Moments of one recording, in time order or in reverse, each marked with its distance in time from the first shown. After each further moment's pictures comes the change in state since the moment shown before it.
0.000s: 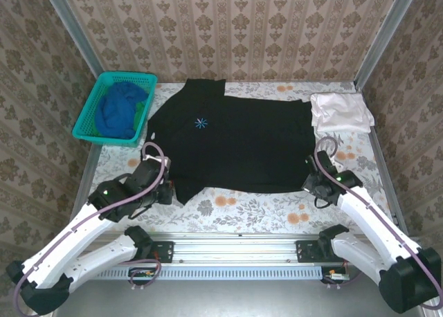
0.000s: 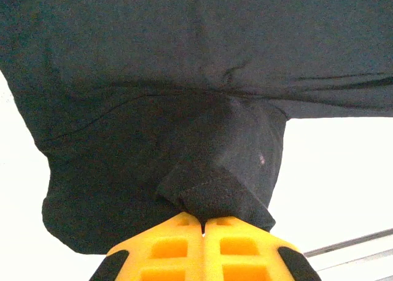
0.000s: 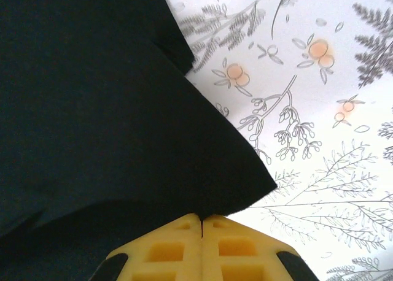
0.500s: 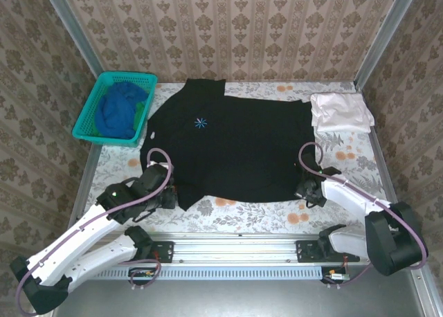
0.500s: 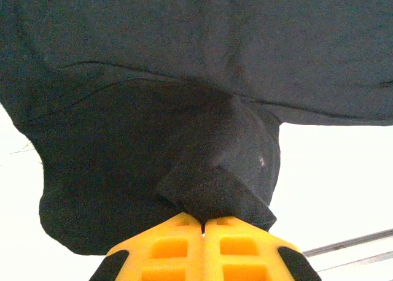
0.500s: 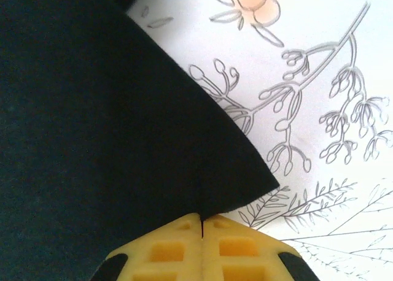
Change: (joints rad) left arm -0.016 -0.011 -0.126 0.051 0.018 -0.054; right arm 0.000 0.300 -0.128 0.229 -0.041 0.020
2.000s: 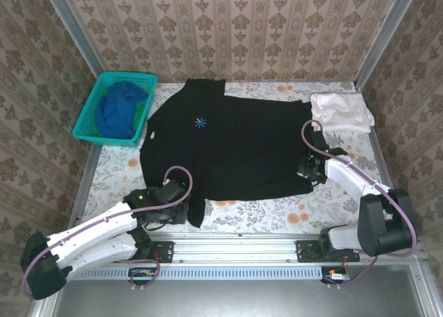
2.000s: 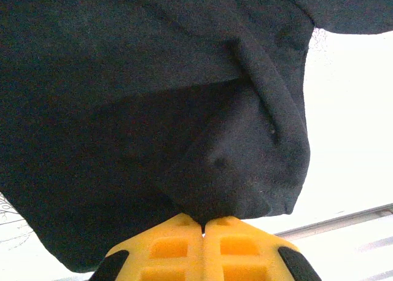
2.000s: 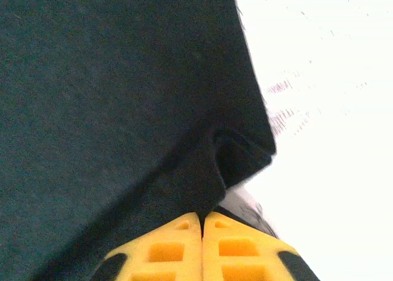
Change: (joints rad) left arm -0.122 0.111 -0.252 0.161 0.124 -0.150; right arm -0.154 0.130 0.208 0.026 -0.136 -0.269
